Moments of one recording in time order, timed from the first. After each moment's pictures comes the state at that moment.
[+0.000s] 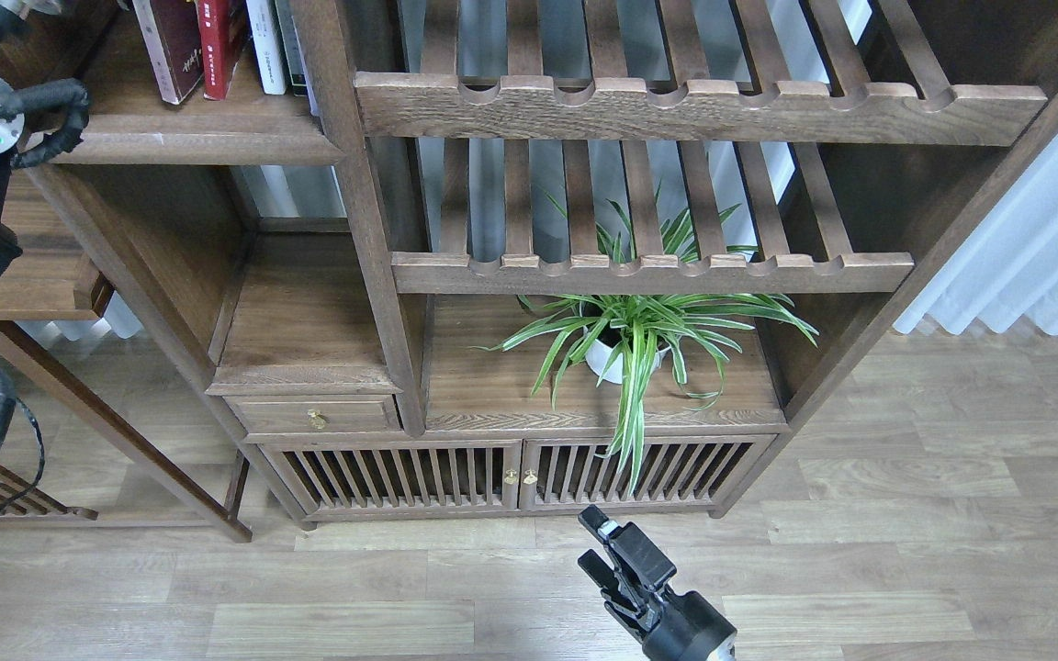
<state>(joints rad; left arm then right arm) -1.10 0.29 -1.23 -0.57 0.65 -0.49 -0.27 -0.19 -0.08 0.86 1.09 0.25 0.58 -0.11</state>
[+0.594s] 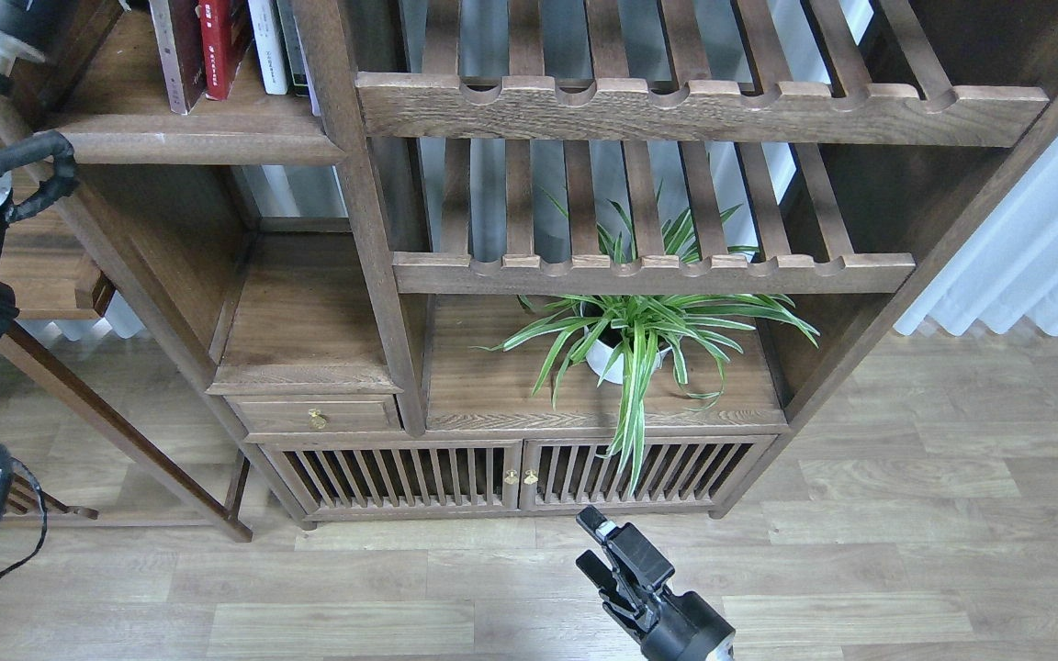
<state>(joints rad) -0.82 0.30 -1.45 -0.93 0.56 -0.49 -0.12 -0.19 -0.08 0.86 1.09 0.25 0.58 -0.11</state>
